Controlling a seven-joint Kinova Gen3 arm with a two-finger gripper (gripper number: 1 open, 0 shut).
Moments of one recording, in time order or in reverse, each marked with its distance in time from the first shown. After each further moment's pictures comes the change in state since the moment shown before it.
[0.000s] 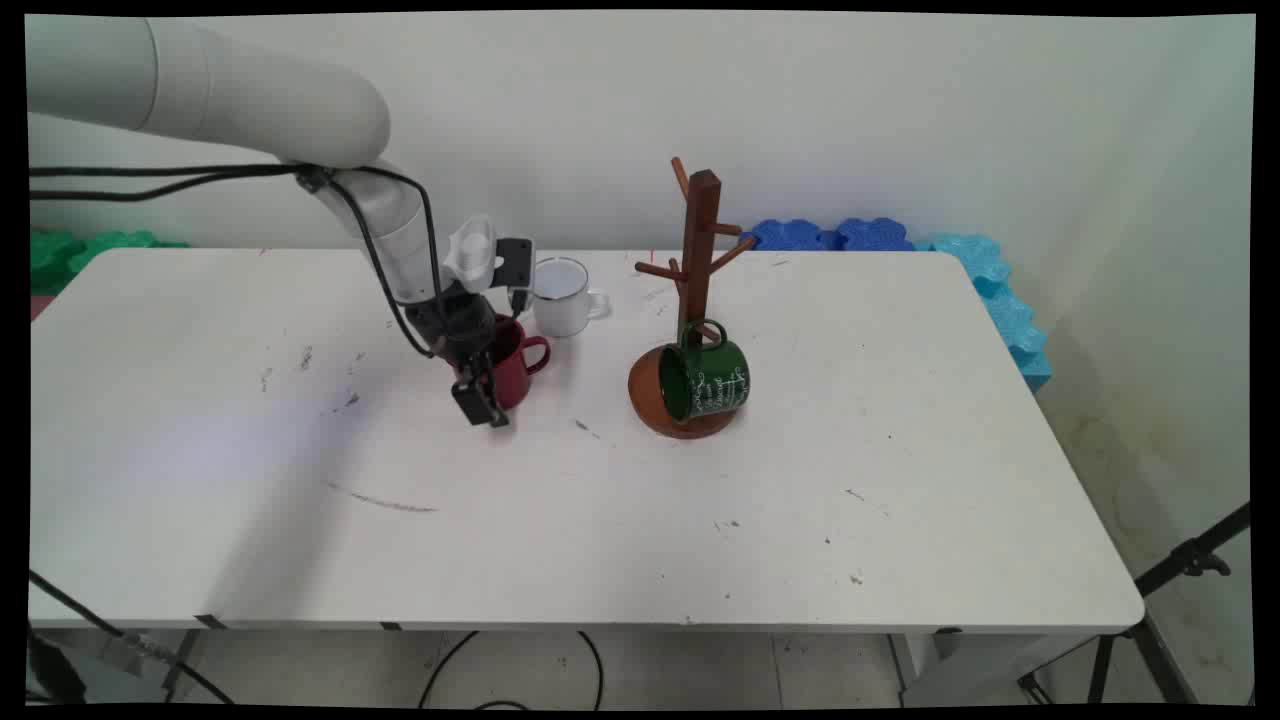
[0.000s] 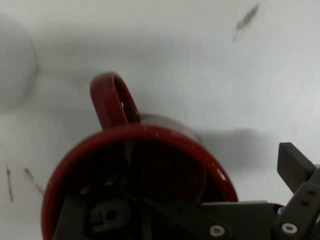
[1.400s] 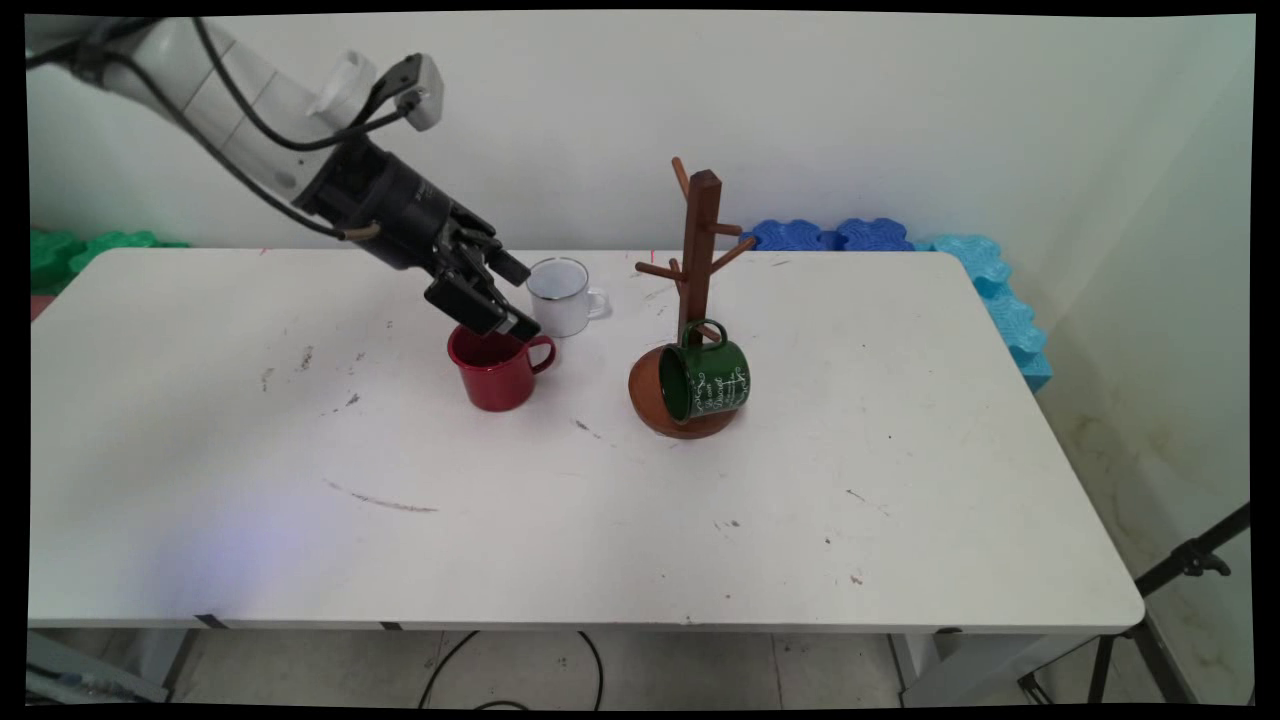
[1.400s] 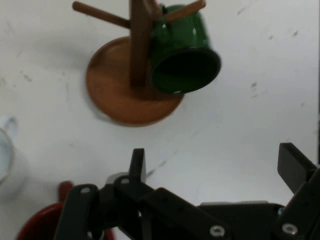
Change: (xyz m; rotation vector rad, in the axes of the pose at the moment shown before) arm -0.036 0.039 -0.141 -0.101 0.507 -0.211
